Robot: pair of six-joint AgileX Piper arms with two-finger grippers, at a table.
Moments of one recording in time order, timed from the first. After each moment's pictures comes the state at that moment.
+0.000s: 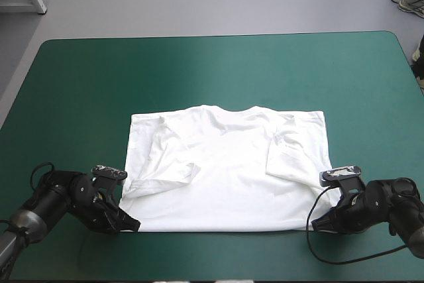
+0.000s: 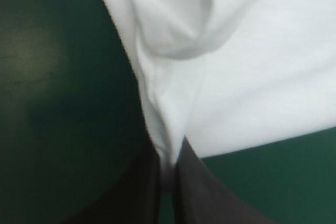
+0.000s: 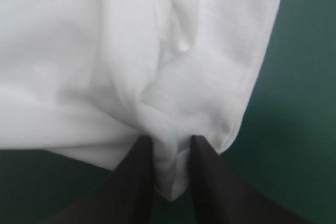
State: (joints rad) left arm -0.22 1.15 -0.57 -0.14 0.98 0.16; right arm 0.18 1.08 -0.52 0.13 0.89 -0.16
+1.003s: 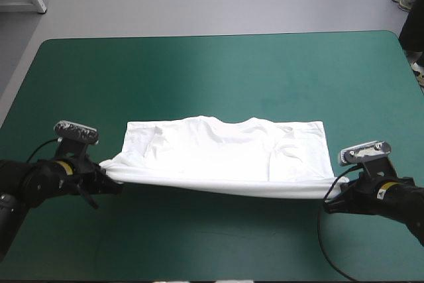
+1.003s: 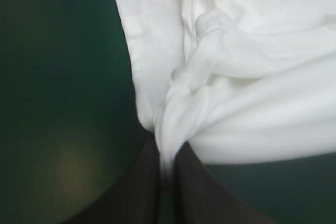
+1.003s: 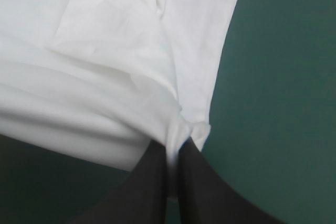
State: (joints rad) left arm -0.22 0.94 -0.90 -0.01 1.06 0.11; right arm 0.18 0.79 -0.76 0.09 1.01 -0.13
